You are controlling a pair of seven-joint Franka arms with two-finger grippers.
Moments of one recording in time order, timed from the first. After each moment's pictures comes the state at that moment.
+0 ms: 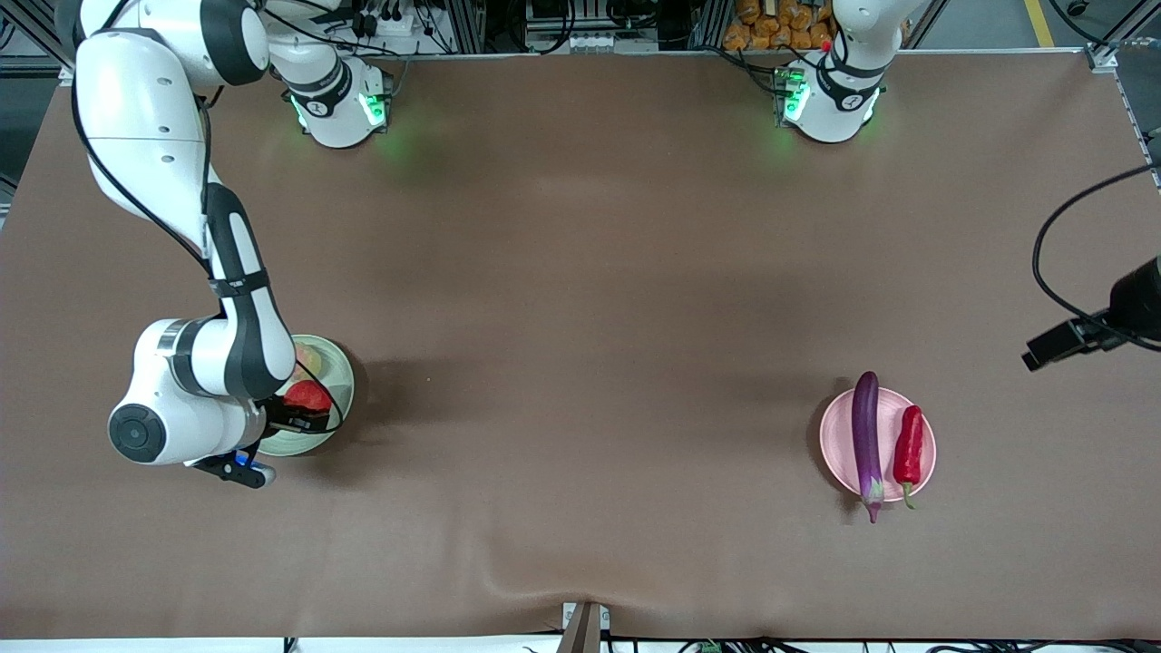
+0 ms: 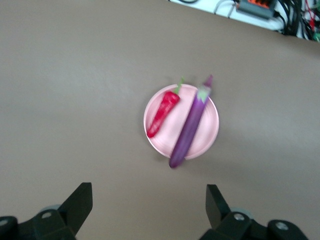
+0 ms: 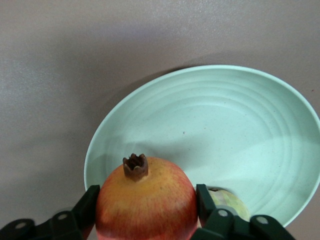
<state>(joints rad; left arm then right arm) 0.59 0.29 -0.70 -1.41 0.19 1.72 -0.35 0.13 0.79 -0.13 -1.39 0.17 1.89 0.27</state>
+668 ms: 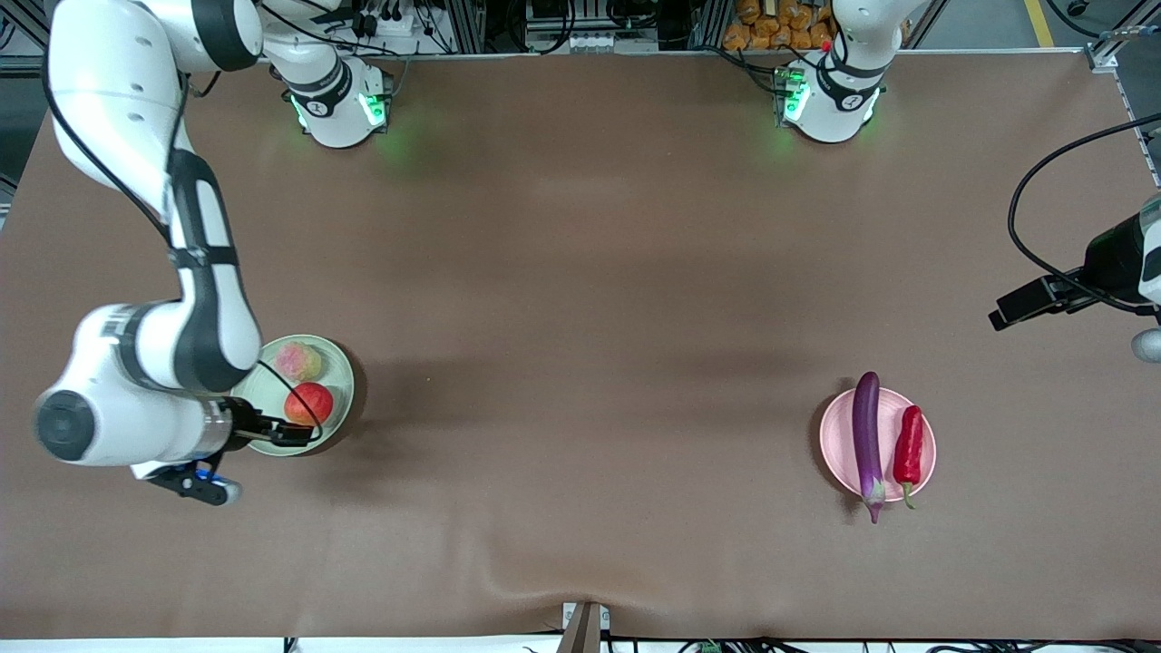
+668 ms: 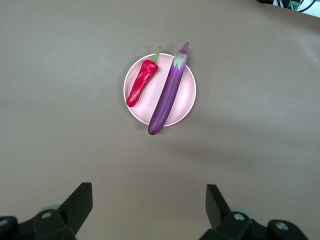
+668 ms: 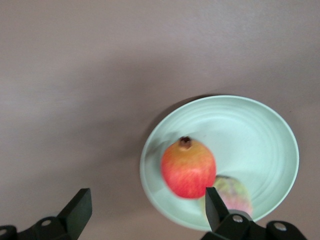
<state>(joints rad) 0.59 0.23 -0.72 -1.41 0.10 1.62 -0.35 0.12 0.73 -0.13 -1.20 0.23 1.76 0.26</state>
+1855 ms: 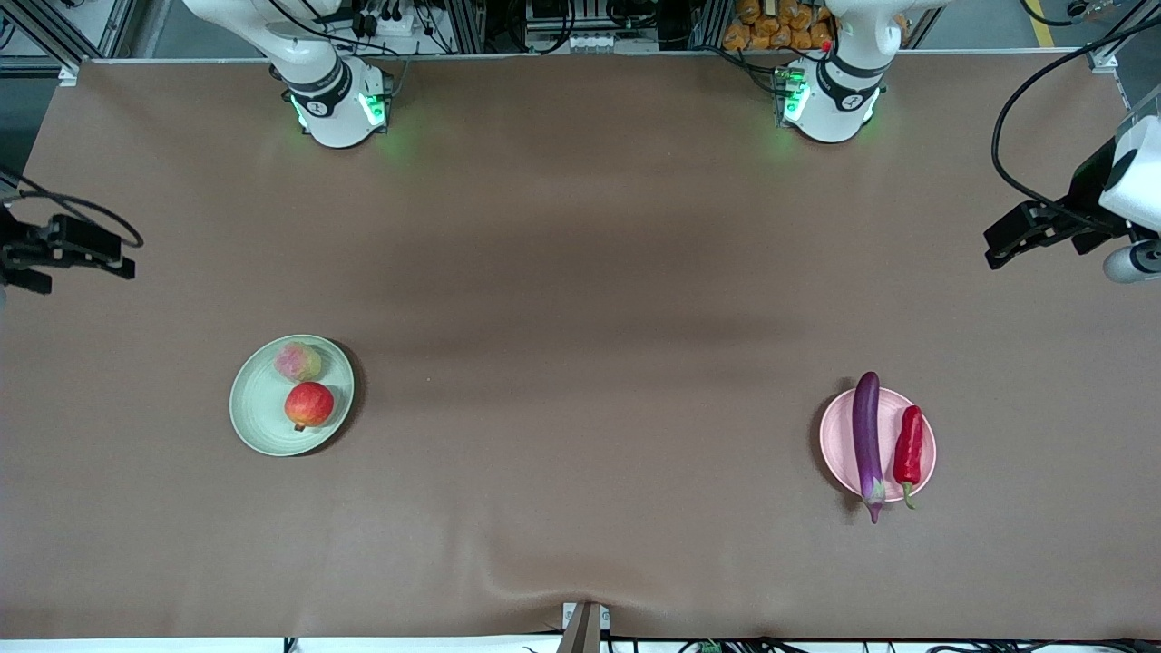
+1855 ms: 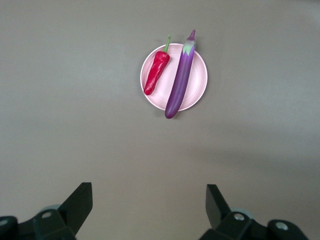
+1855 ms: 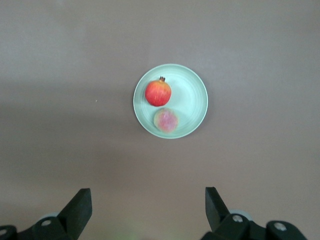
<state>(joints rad) 0.09 0.04 -0.21 -1.48 0.08 1.54 -0.25 0.06 0.24 -0.11 -1.18 0.08 1.33 -0.18</state>
